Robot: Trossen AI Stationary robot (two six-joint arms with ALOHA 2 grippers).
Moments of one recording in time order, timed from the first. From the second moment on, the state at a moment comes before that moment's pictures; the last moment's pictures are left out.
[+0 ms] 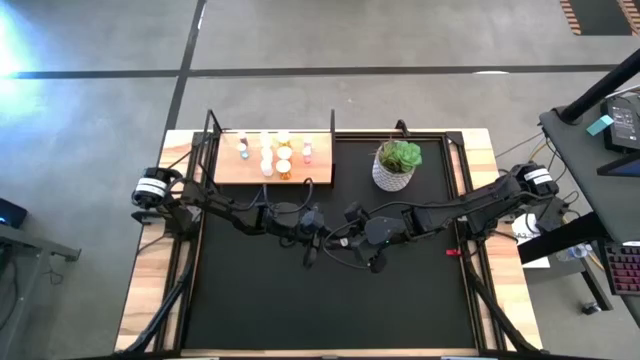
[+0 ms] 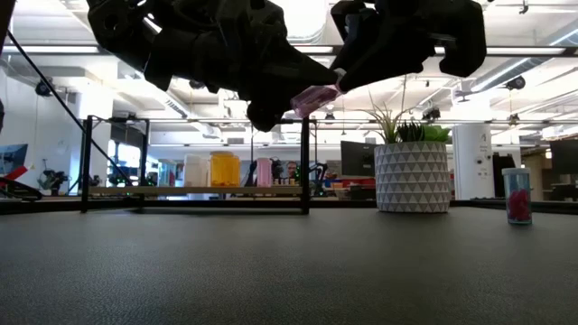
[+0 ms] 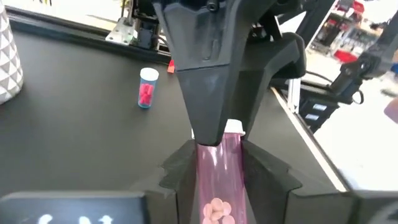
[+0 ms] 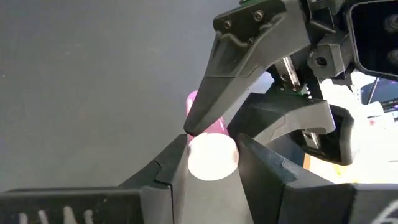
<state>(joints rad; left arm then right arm) -0.10 1.70 0.81 0.67 0.10 -0.29 0.25 1.50 0.99 -0.18 0.18 -0.57</state>
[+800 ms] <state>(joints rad) -0.10 1.82 0.87 0.61 -0.06 -0.07 0.24 1.64 1.23 -0.59 0.19 -0.31</state>
